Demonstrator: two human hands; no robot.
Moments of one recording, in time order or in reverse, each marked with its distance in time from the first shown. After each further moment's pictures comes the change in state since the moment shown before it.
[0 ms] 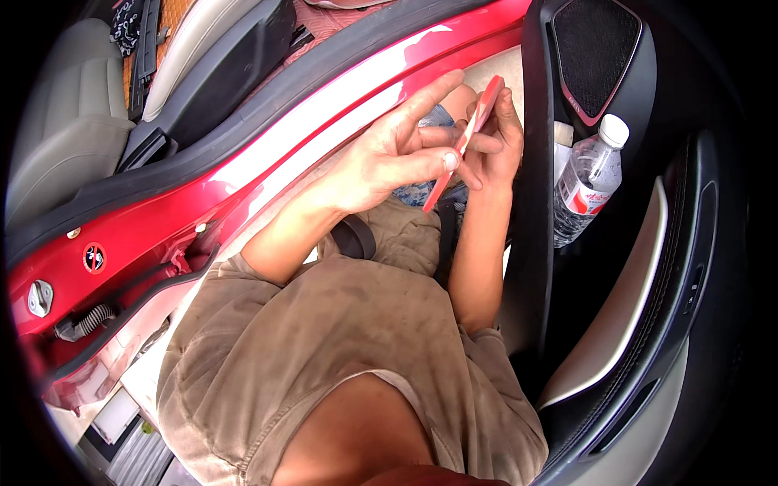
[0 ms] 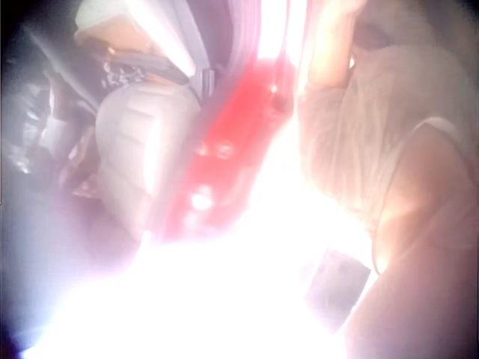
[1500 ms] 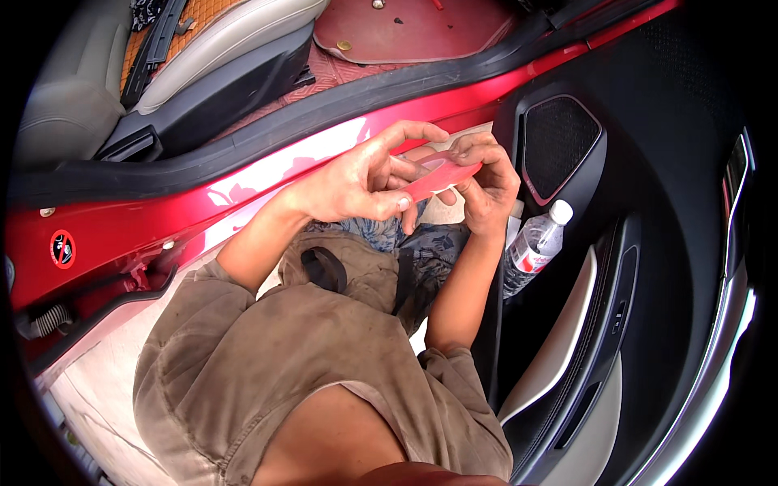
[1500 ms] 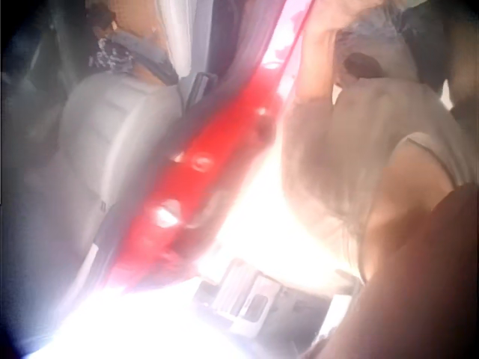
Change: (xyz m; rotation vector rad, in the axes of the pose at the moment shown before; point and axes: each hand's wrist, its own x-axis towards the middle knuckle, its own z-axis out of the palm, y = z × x) left_hand -0.015 0.048 -0.048 0.046 -0.150 0.118; right_hand 0.015 -0.037 0.076 -0.738 -0.671 -0.440
